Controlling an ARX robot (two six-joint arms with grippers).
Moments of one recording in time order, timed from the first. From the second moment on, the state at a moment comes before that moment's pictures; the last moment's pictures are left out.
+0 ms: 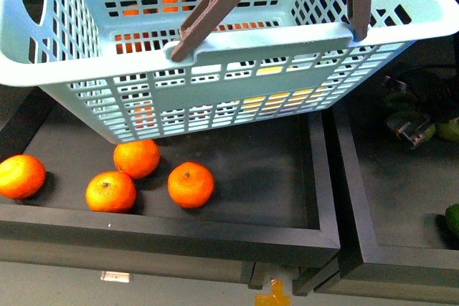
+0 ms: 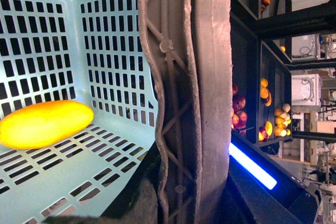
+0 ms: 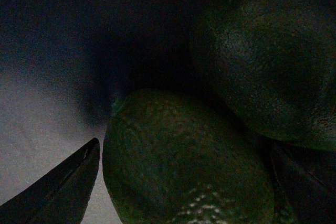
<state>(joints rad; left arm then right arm) -0.42 1.81 1.59 -0.36 0.46 -0.80 -0.16 2.72 1.83 -0.23 -0.07 -0.83</state>
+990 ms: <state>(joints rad) -0.42 1.81 1.59 -0.36 0.46 -0.80 -0.23 2.38 1.43 0.13 -0.22 -0.63</state>
